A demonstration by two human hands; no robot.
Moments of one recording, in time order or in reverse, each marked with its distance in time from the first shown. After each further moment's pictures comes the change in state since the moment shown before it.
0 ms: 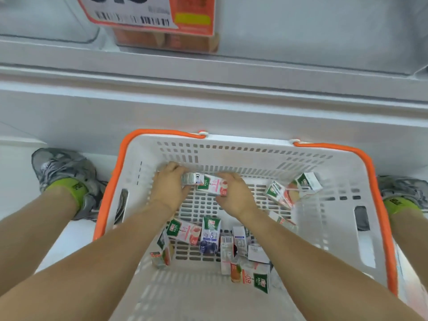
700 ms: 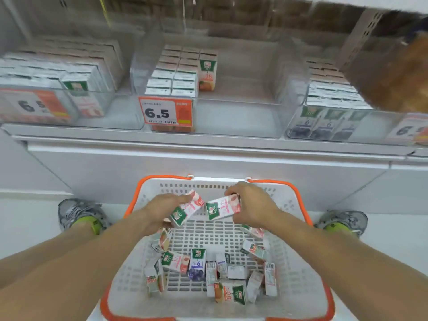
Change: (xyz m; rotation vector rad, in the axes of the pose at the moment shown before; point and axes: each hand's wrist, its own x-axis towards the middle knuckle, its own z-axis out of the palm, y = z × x) left_hand -0.088 0.085 -0.129 -0.908 -0.348 -0.318; right_hand -0.148 -0.077 -0.176 -0.373 0.165 -0.256
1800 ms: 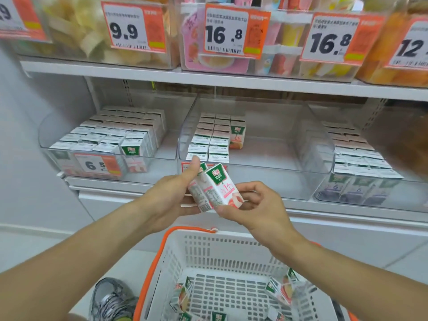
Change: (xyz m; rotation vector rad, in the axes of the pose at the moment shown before) left_hand -0.113 0.148 -0.044 -0.167 0.036 0.409; right_hand 0.012 -0.115 -0.094 1.124 0.331 -0.039
